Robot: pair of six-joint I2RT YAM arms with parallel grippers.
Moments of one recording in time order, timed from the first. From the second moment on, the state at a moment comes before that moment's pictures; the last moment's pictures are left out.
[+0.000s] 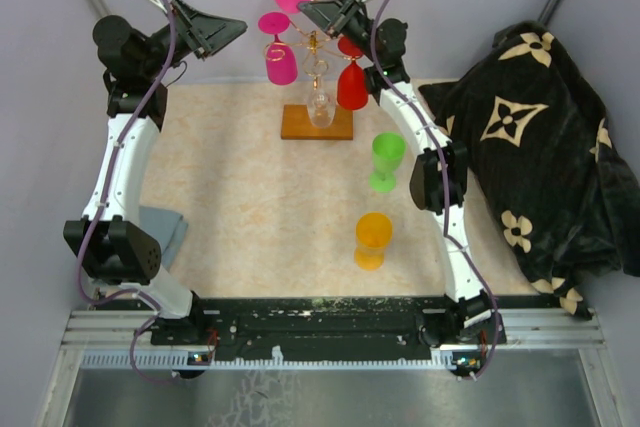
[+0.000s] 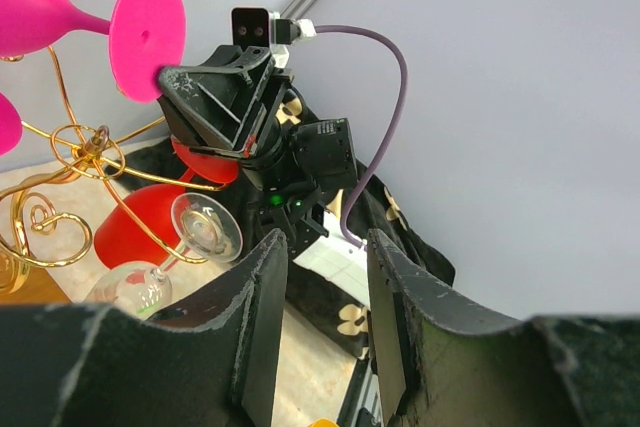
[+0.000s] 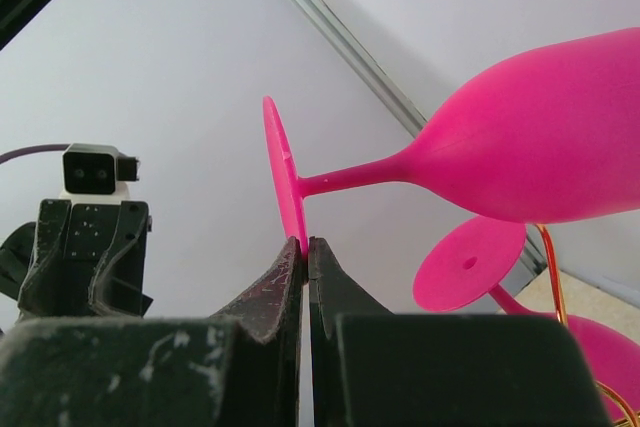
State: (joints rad) left arm -0.03 1.62 1.74 0.28 0.88 -1.07; right arm 0.37 2.45 2.46 0.62 -0.56 1.20
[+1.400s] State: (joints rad) left arm 0.01 1.59 1.68 0.18 0.75 -0.97; right arm 0.38 2.13 2.33 0.53 -0.78 1.16
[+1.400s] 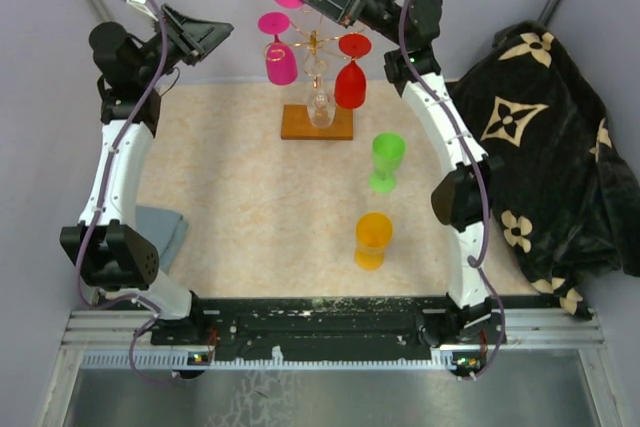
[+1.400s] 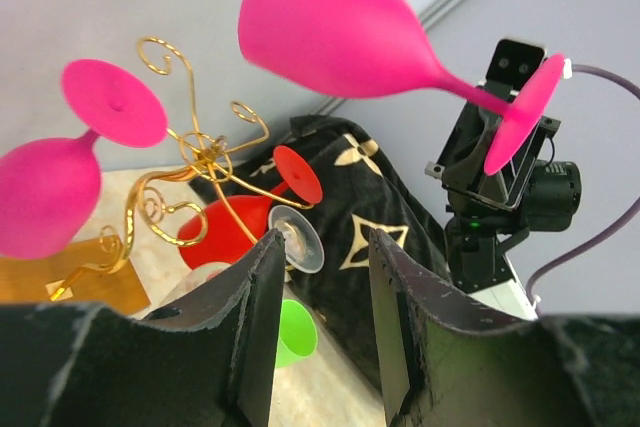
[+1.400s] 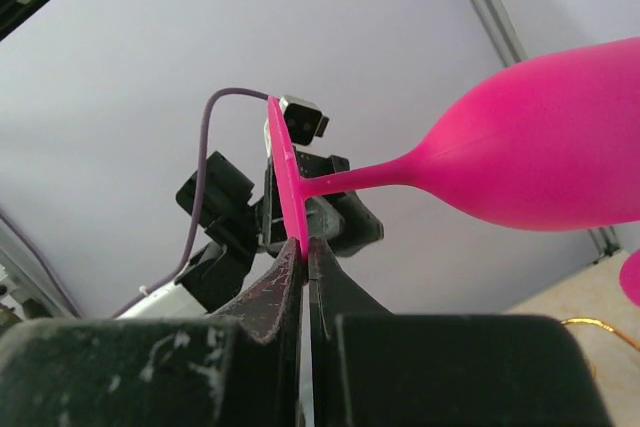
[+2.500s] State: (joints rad) left arm 0.16 1.48 1.54 0.20 0.63 -1.03; right arm 0.51 1.73 1.88 -0.01 -0.88 1.11
